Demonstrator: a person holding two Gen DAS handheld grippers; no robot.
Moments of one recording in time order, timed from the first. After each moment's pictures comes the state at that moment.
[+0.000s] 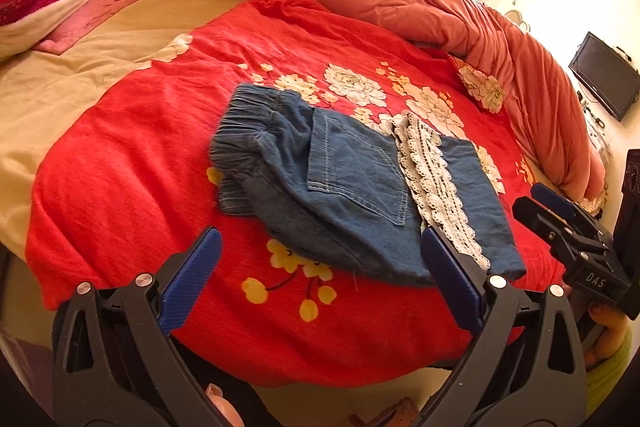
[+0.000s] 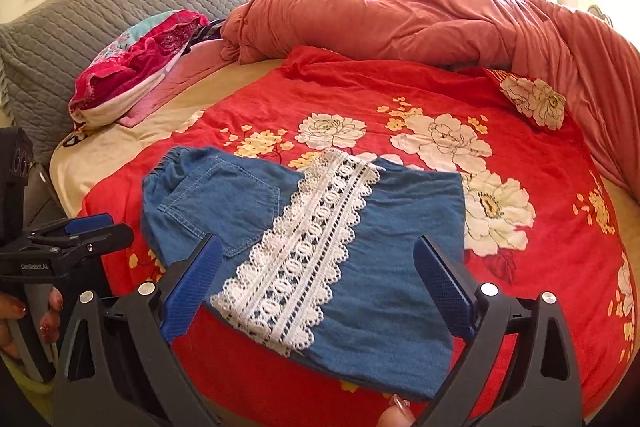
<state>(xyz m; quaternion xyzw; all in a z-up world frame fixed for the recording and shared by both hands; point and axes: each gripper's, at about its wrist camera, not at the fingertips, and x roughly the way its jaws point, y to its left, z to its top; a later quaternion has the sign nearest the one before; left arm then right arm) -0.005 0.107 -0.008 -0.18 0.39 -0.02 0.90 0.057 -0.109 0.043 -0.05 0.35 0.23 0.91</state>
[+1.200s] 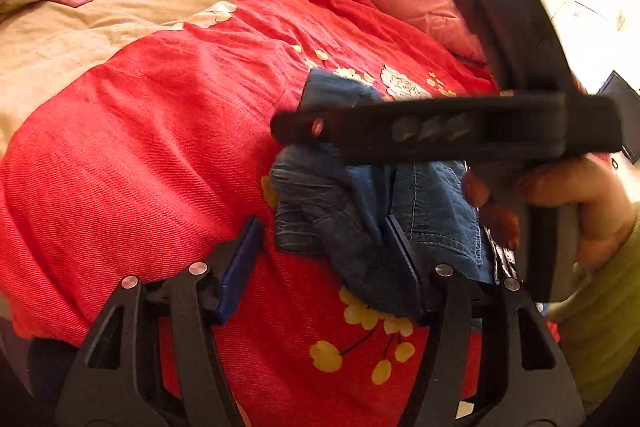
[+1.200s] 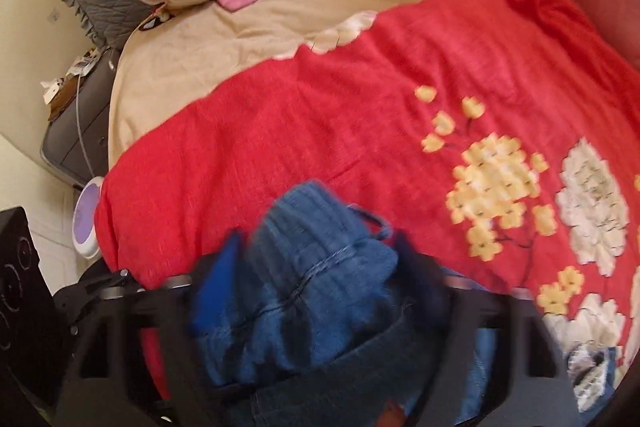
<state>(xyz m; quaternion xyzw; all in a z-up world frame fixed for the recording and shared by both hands) 0.026 0.145 -0.055 -0.23 0.39 0.01 0.89 0.180 0.127 -0.027 -0.17 0.51 0.46 0.70</state>
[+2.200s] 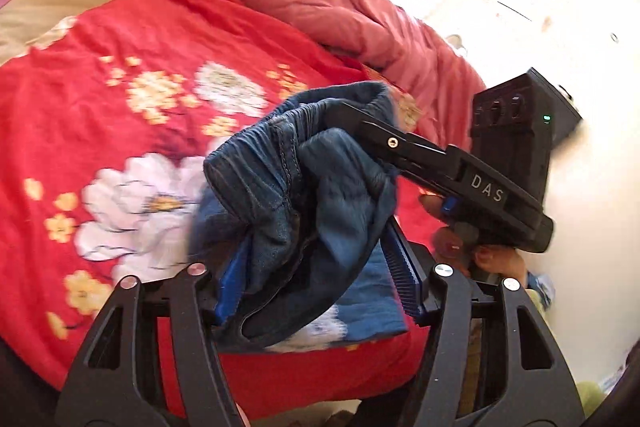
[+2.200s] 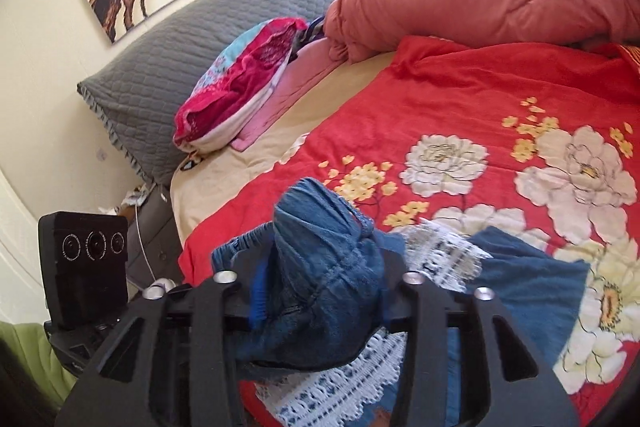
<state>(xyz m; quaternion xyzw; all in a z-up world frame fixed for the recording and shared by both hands) 0.056 0.021 0.014 -0.28 0.36 -0.17 0.87 0.176 -0.117 0.052 0.08 0.39 0.47 0.79</state>
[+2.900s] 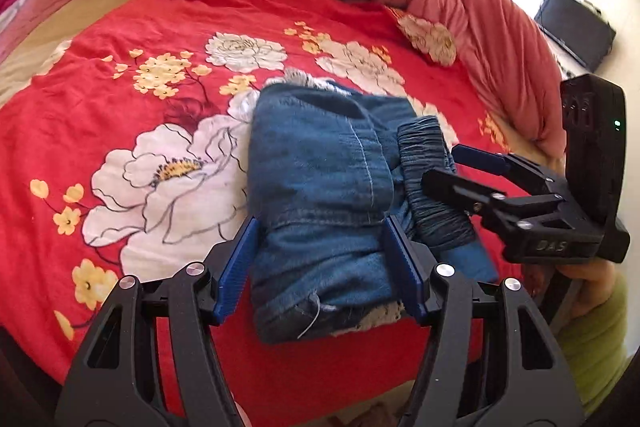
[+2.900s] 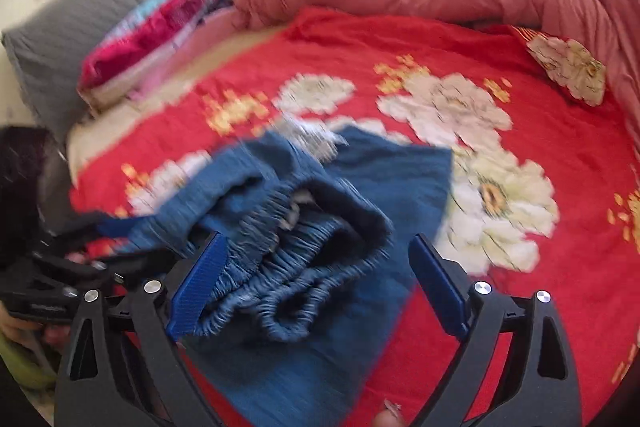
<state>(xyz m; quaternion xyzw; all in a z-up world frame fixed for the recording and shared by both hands) 0.048 -0.006 -0.032 -0.13 0.42 -0.11 0.89 0.123 -0.174 -0.007 -0.06 0.42 0.29 0.86</state>
